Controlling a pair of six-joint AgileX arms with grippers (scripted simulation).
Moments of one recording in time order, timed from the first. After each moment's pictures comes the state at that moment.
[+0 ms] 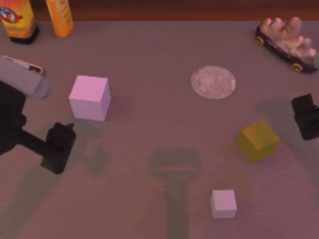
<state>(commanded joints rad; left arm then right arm) -0.37 0.84 0.70 -0.52 -0.02 0.19 0.23 1.25 0.95 -0.70 0.00 -0.07</state>
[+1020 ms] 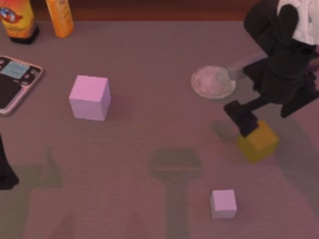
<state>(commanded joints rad) 0.02 0.00 0.00 0.00 0.00 0.00 0.37 2.01 1.56 -1.12 0.00 -0.11</state>
